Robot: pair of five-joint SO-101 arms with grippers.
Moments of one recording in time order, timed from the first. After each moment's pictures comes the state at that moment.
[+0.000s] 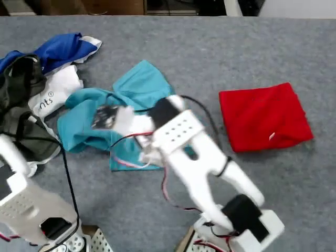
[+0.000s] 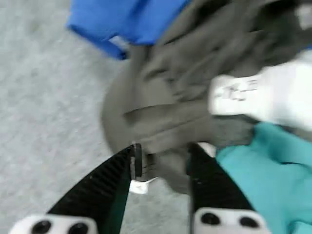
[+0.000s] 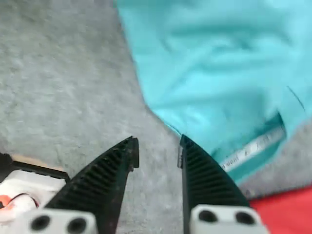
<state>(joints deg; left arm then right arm) -45.5 12.7 -34.4 100.3 -4.2 -43.4 -8.4 13.1 91.6 31.2</state>
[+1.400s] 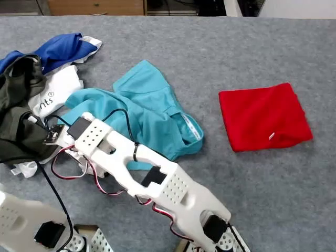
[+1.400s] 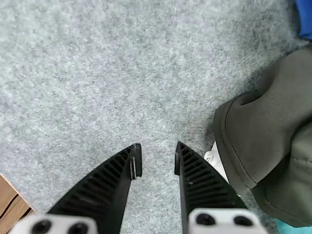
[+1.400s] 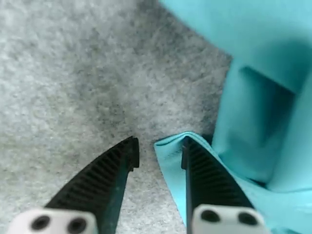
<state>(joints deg) -68.5 12.7 -12.5 90.0 -9.2 -59.9 49.5 -33.7 93.2 8.2</state>
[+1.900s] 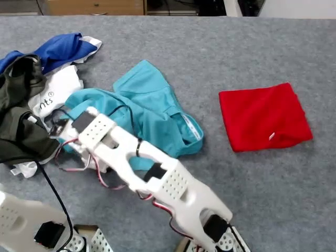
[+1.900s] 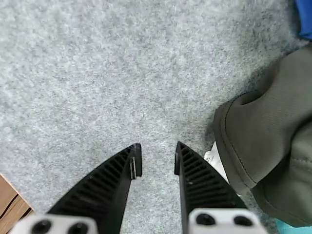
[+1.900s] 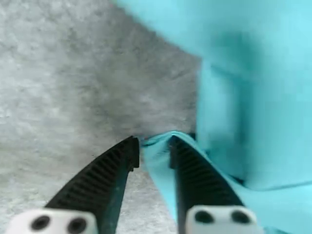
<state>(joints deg) -68.5 12.7 -12.5 90.2 -9.2 -56.3 52.6 -37.1 95.1 8.3</state>
